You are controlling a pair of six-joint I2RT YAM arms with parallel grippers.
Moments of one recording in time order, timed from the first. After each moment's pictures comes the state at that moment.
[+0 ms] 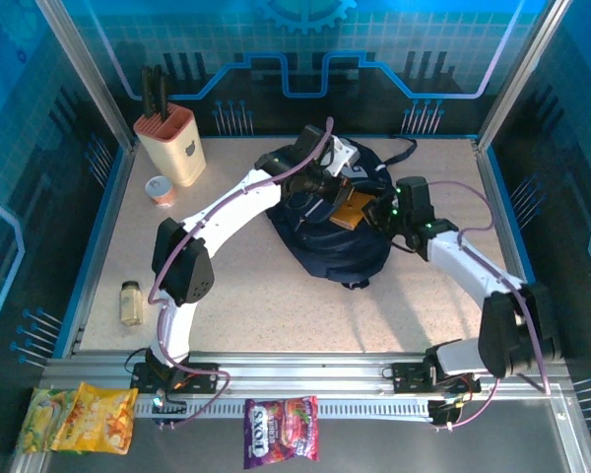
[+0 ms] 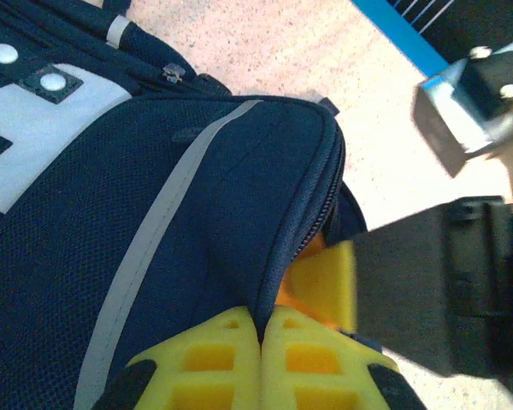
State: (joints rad) left arm -0.64 2.05 1.98 -0.68 0.34 -0.14; right arm 0.26 1.41 0.91 -0.15 -0.25 1.21
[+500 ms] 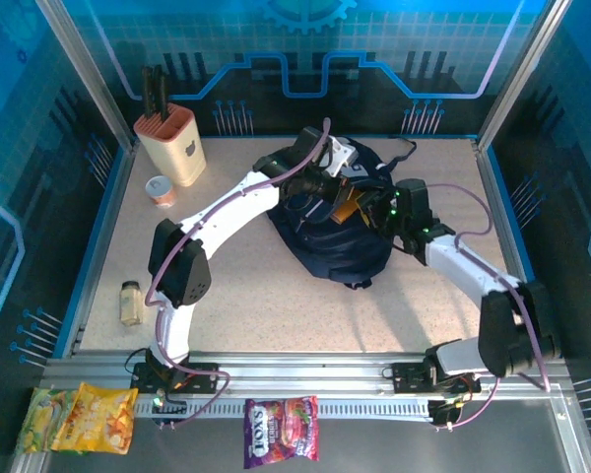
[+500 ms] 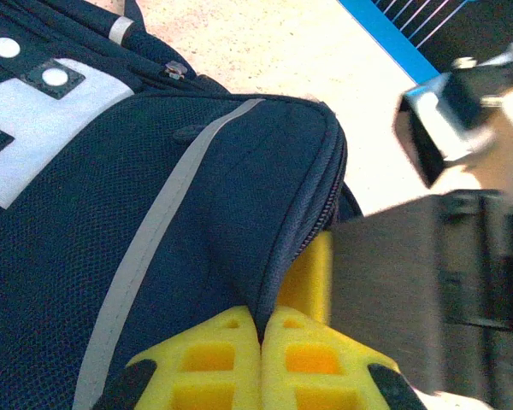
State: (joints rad) left arm -0.64 2.03 1.93 -0.64 0.33 -0.17; right arm 0.26 1.35 0.82 -0.05 -0.26 1.26
